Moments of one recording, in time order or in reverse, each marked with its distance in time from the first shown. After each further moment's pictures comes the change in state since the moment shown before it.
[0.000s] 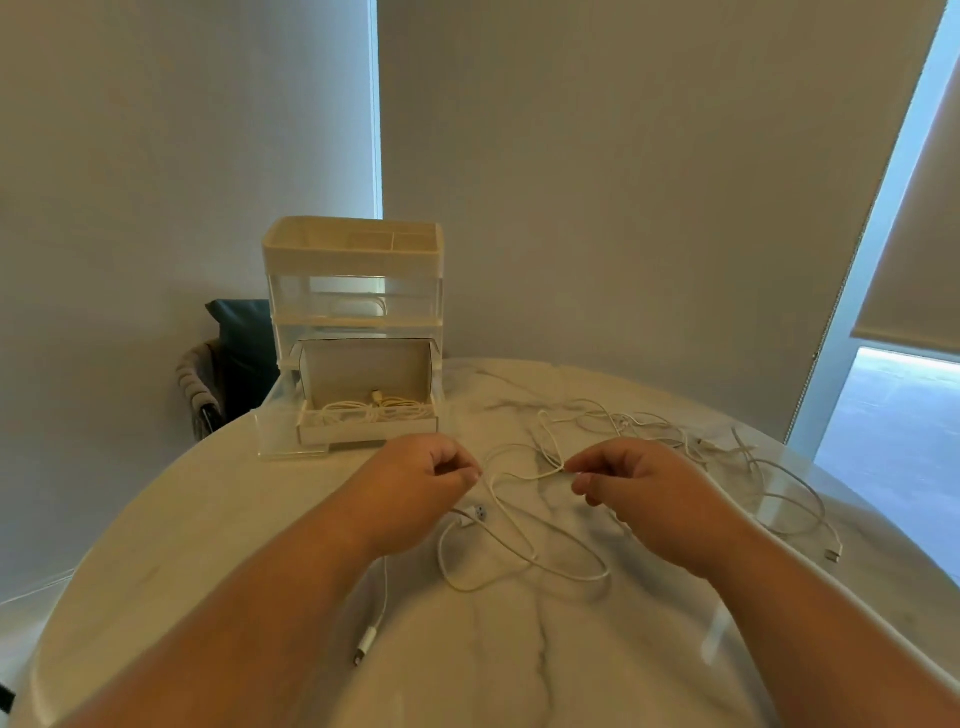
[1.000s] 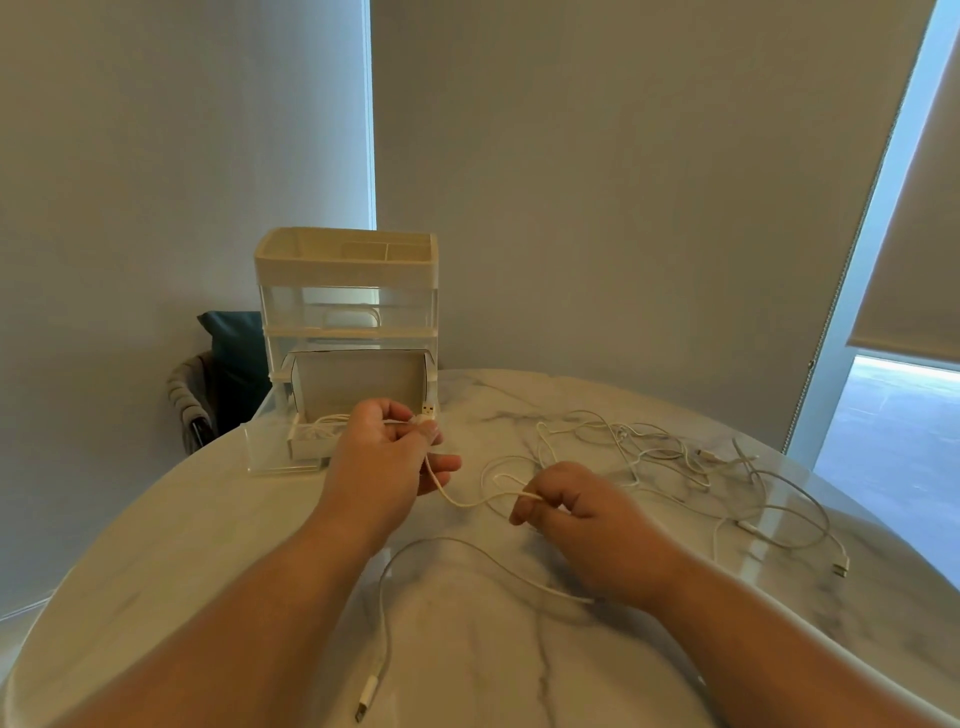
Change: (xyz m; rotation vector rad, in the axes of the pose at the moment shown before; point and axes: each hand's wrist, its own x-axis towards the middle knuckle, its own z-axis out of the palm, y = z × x) left_hand 0.016 0.001 0.000 -0.738 0.366 -0.121; right_hand 0.009 -0.001 0.043 -0.183 -0.084 -0.254
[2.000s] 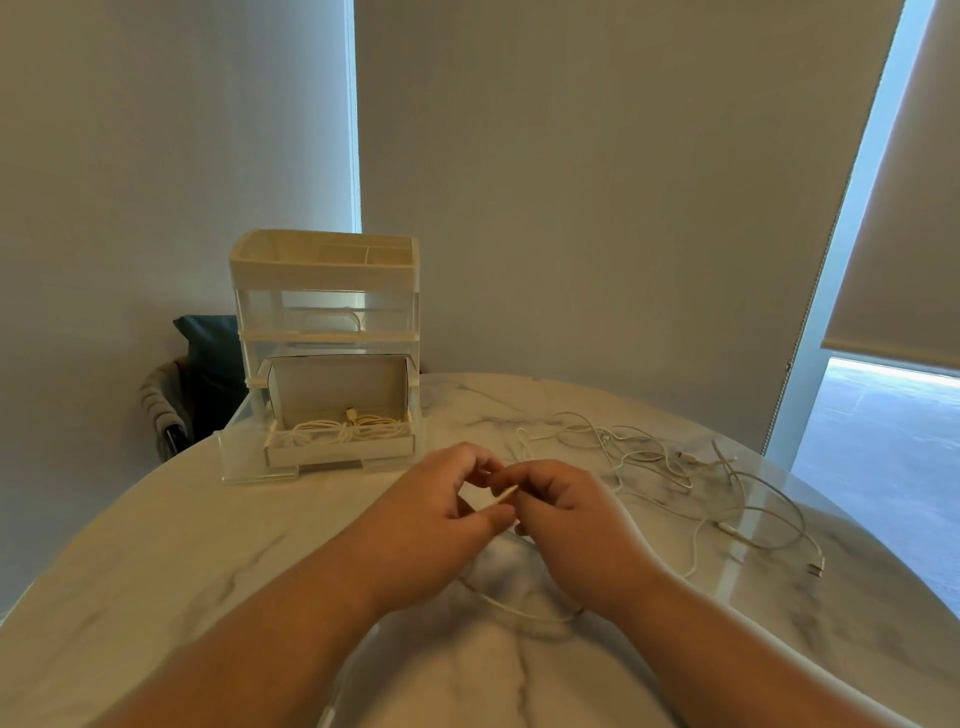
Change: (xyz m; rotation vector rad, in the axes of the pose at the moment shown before) left_hand -0.035 0.005 0.019 0.593 -0.511 0.263; right_hand -0.005 -0.012 0.007 0.424 0.137 0.094
